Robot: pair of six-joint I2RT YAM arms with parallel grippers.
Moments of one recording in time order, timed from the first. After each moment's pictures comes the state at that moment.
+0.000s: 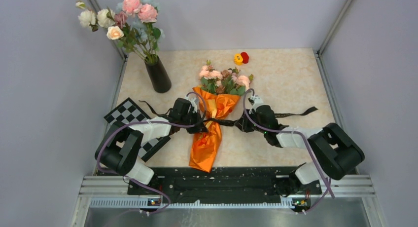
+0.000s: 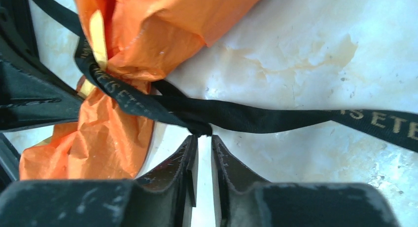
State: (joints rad) left arm -0.49 1.51 0.66 0.01 0.42 -0.60; right arm 0.57 1.47 0.44 0.49 -0.16 0.51
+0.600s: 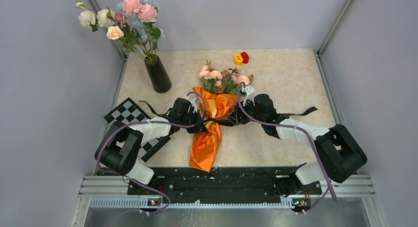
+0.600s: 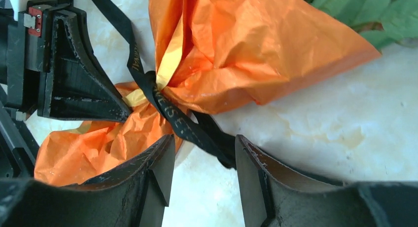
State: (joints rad) left arm -0.49 1.51 0.66 0.01 0.43 -0.59; right arm 0.57 1.38 0.60 0.31 -0.27 0.28
